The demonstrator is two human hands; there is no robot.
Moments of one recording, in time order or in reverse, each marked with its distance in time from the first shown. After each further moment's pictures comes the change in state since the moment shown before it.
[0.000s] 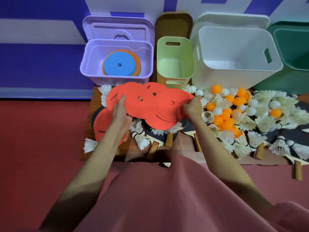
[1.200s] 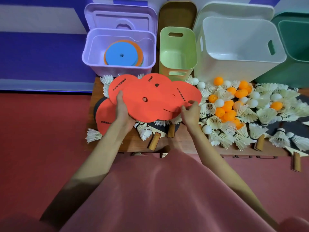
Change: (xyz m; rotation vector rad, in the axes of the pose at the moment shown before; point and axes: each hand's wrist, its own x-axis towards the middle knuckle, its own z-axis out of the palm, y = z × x) left_hand -0.014 -0.020 -0.018 -0.090 -0.081 -0.098; right_hand -0.058 0.032 0.026 0.236 0.044 -0.075
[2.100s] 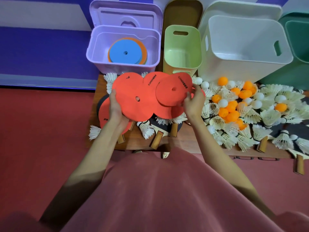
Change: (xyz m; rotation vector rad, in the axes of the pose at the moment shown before) left_hand 0.007 0.015 -0.024 -0.026 0.092 0.012; right_hand 0.003 -0.040 -0.002 0.096 0.182 -0.300
